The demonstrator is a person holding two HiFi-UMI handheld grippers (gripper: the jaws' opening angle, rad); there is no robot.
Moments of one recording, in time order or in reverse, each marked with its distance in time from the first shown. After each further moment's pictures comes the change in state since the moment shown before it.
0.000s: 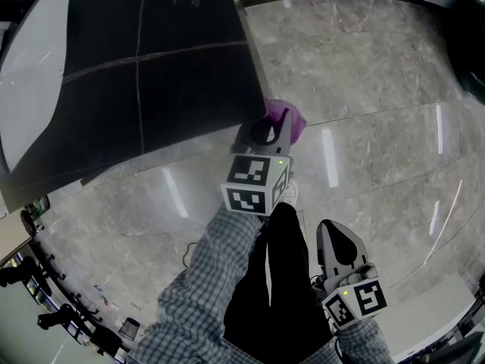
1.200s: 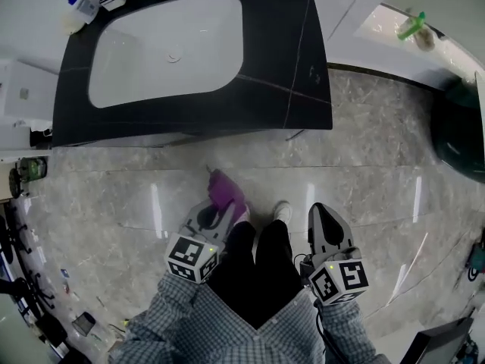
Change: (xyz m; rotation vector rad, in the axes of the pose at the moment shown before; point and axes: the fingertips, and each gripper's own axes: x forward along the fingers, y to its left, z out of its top) left arm -0.368 0.028 0.030 -0.023 -0.031 0.075; right arm -0.062 0.187 0.113 -0.227 -0.180 0.080
